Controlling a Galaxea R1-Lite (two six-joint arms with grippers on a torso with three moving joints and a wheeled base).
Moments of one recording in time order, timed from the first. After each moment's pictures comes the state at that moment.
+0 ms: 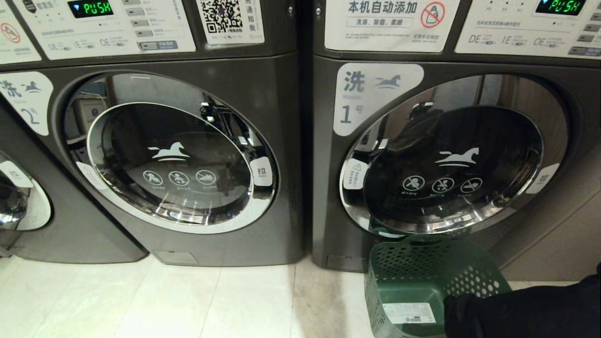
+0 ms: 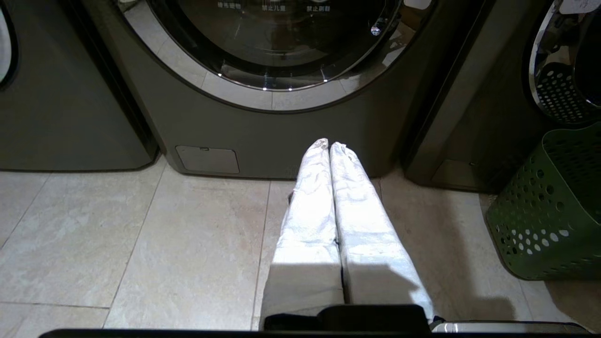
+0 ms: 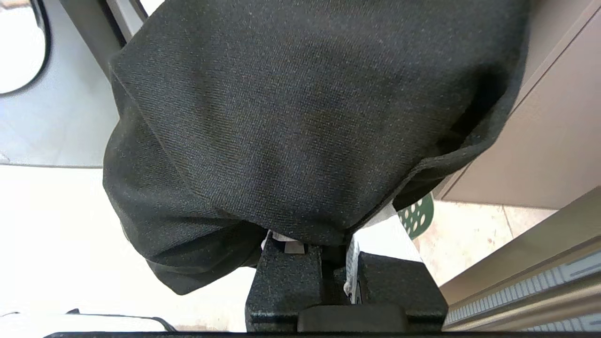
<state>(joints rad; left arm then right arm) 0.00 0.00 0.00 -0.01 0.00 -0.01 0.00 0.00 0.00 -0.01 0.00 -0.03</state>
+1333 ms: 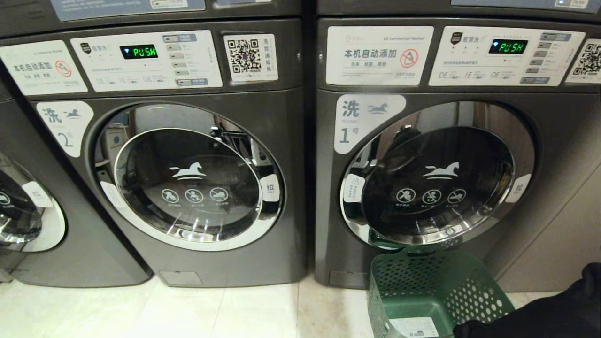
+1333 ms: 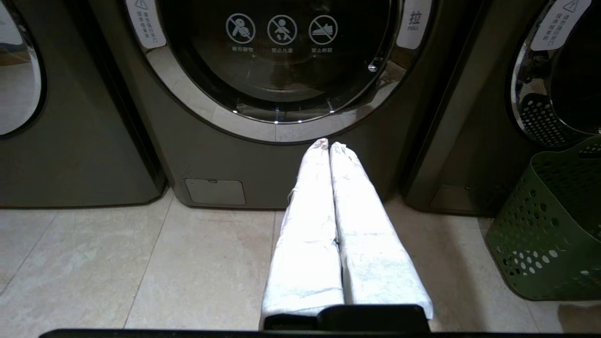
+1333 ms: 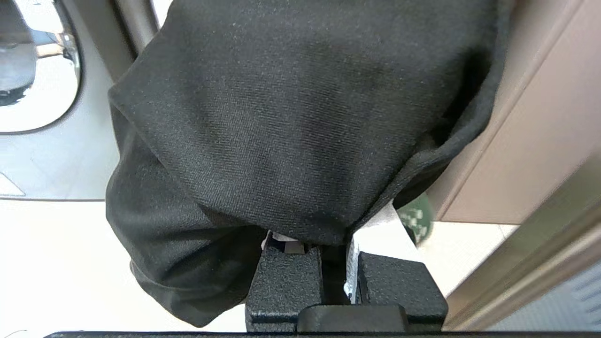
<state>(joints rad) 0.00 0.00 0.00 -0.01 0.00 -0.01 0.00 0.00 0.00 -0.01 0.00 -0.02</state>
